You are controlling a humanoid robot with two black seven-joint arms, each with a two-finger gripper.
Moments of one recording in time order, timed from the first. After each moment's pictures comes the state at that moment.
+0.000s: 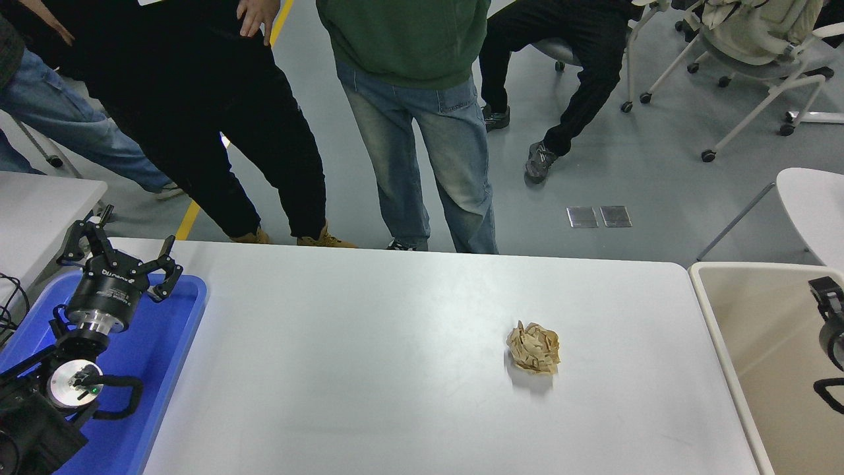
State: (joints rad) left arm -0.55 0.46 -0.62 -0.39 -0.23 -0.70 -0.59; right arm 0.73 -0.48 0.16 0.12 -0.33 -0.05 0.10
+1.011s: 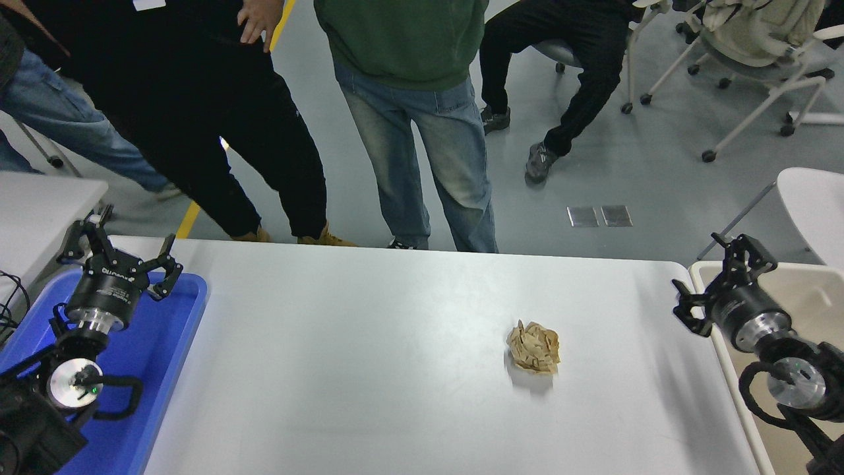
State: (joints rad) left arm -0.55 0.46 -0.62 -0.39 -0.23 -0.70 -0.59; right arm 0.30 -0.40 1.15 0.95 -0.28 0.08 0.13
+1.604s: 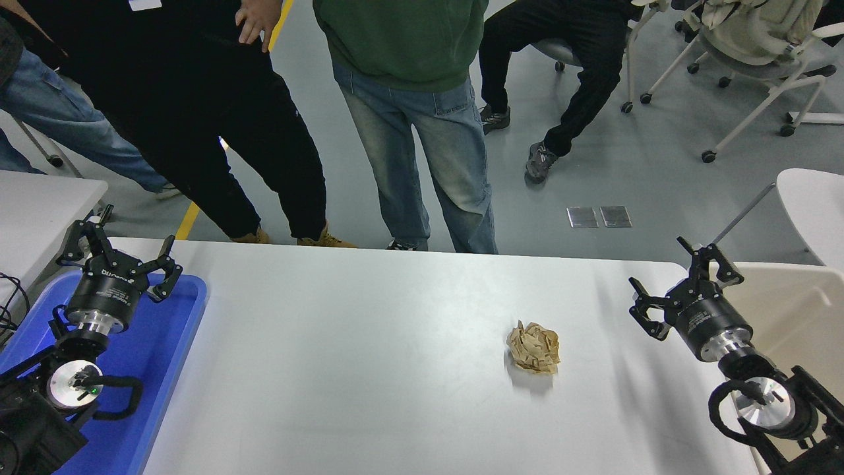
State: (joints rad) left arm -0.55 0.46 -0.62 -0.39 -0.23 -0.70 -0.59; right arm 0.26 -0.32 1.21 0.95 -0.33 0.26 0.15
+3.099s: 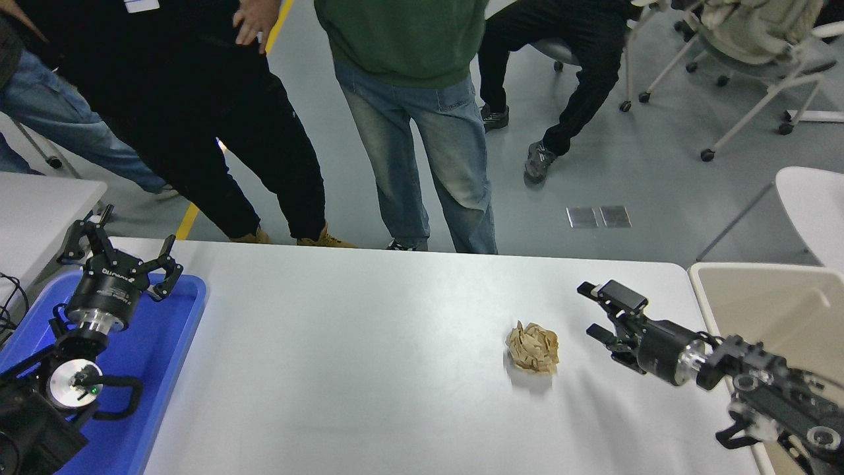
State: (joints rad) left arm -0.55 0.46 -0.62 -0.39 -0.23 -0.70 -0.59; right arm 0.53 -0.54 0.51 0.99 -1.09 0.21 0.29
